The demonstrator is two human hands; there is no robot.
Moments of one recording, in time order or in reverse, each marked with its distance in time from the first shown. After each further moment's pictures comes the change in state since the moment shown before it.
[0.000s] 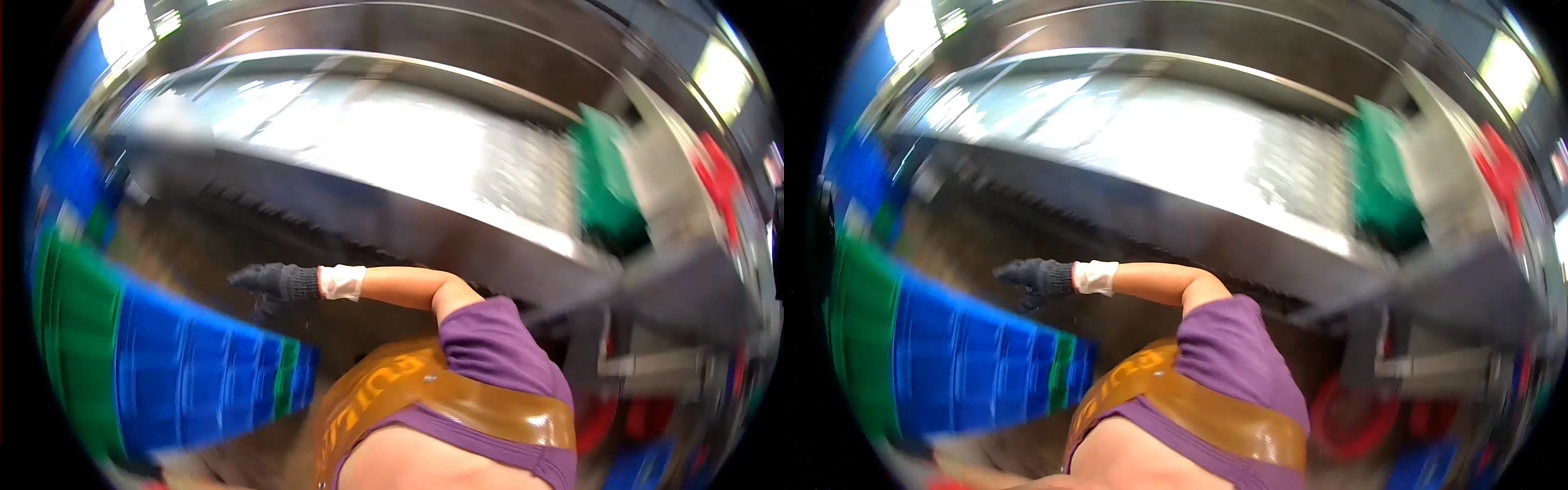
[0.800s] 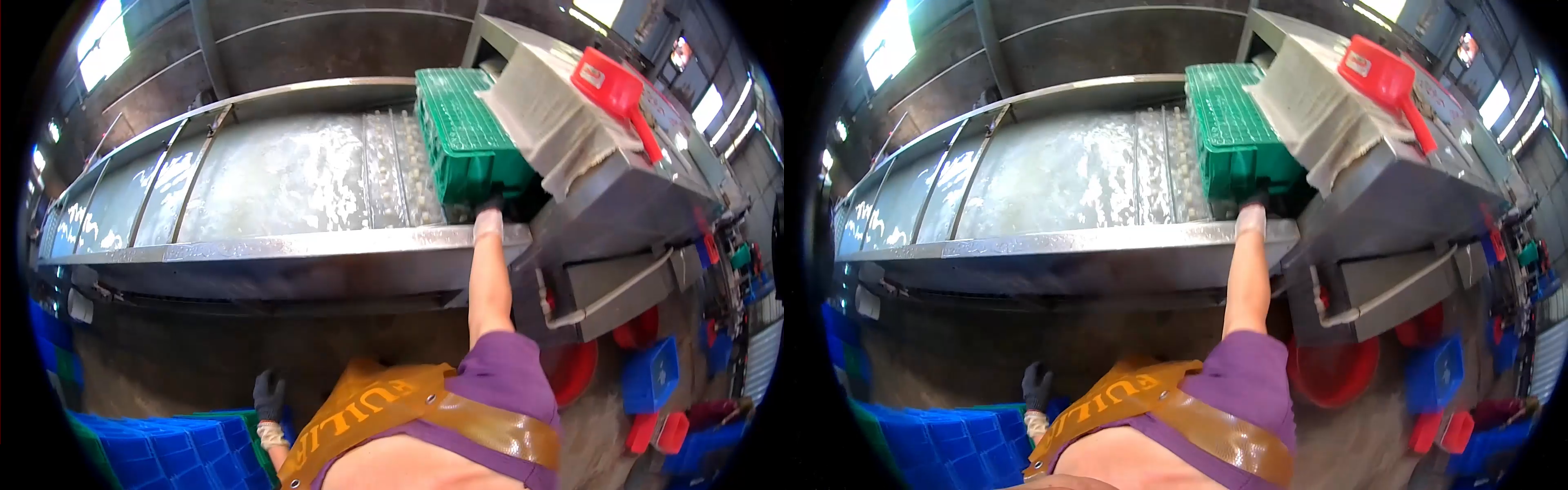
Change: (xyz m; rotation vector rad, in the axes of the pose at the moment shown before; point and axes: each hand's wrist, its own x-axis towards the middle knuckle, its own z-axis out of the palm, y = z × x) left_hand -0.252 0.191 0.154 -0.392 -1.462 0.611; right_hand -0.636 -0.033 -0.331 0.557 1.916 -0.199
